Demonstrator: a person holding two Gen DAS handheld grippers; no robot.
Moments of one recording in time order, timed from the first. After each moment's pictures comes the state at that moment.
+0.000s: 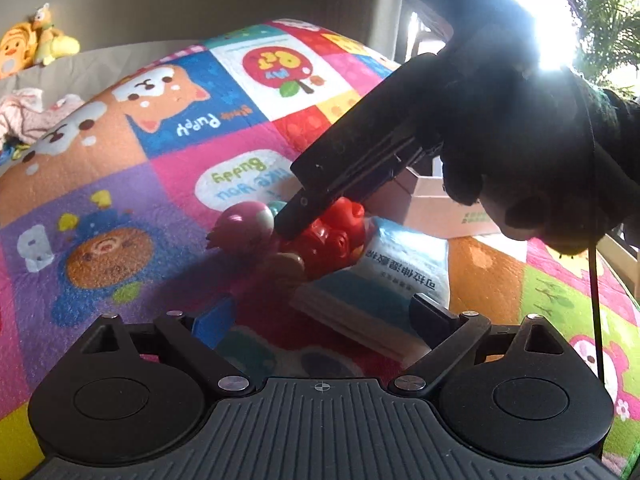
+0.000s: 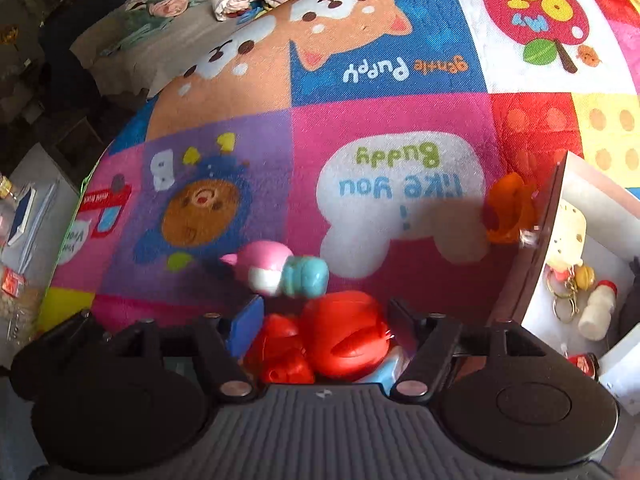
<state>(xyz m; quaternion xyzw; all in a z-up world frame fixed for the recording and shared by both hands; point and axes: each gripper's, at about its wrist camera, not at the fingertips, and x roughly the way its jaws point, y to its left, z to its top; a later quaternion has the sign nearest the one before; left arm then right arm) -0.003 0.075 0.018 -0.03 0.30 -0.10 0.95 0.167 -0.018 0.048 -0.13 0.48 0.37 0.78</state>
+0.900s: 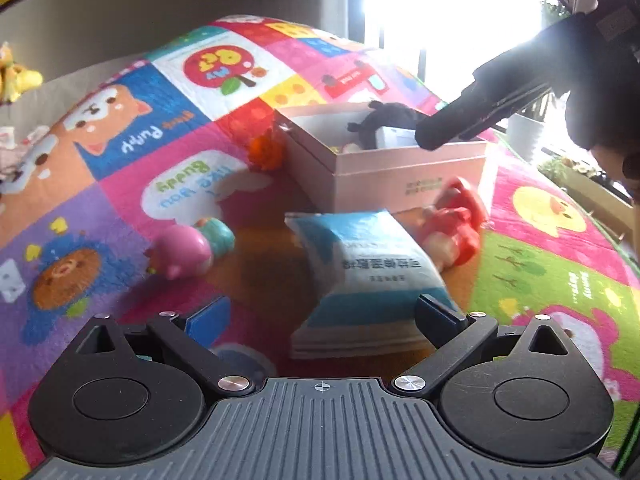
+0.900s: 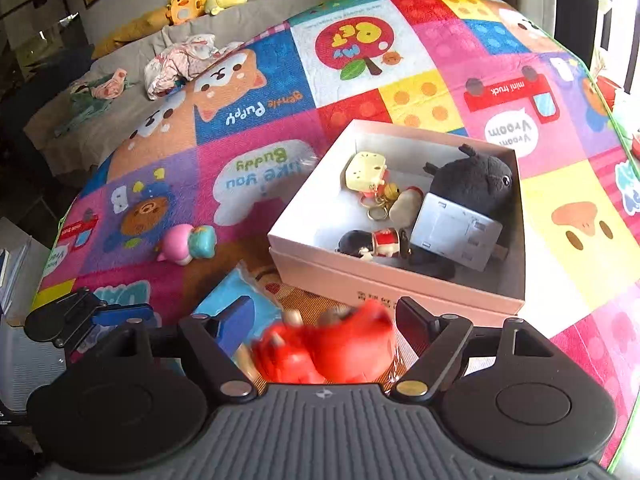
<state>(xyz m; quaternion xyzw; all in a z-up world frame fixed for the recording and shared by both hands) -0.006 0.020 0.018 0.05 0.30 -0.10 0.95 0.114 -0.177 0.095 -0.06 0.40 0.27 0.87</state>
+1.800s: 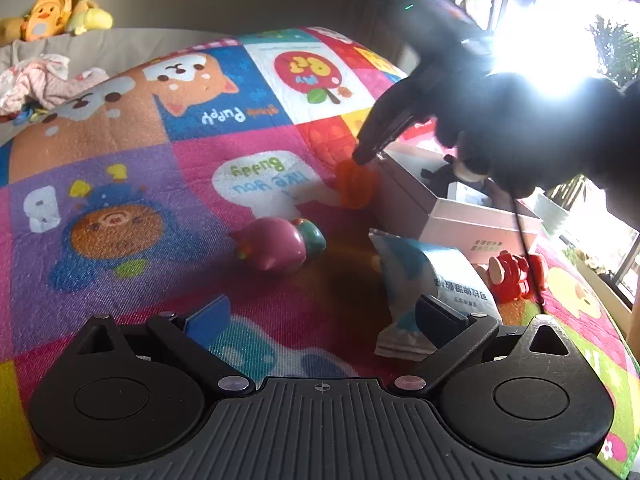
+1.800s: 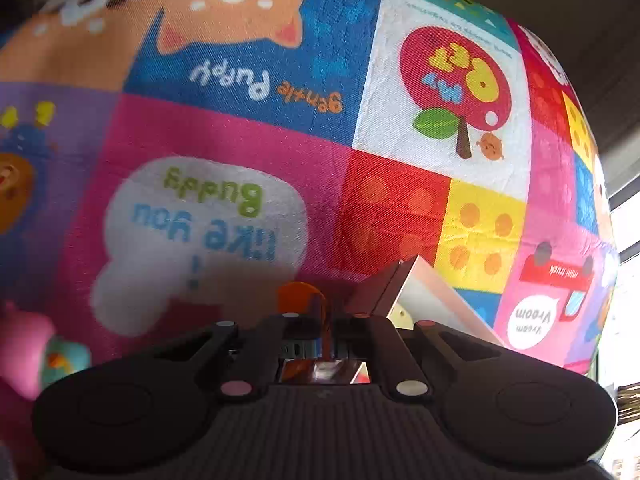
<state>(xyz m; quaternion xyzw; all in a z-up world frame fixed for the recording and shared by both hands) -0.004 0.091 0.010 -0.10 0.28 -0.07 0.95 0.225 0.001 0.061 -0.31 0.39 0.22 0.84</state>
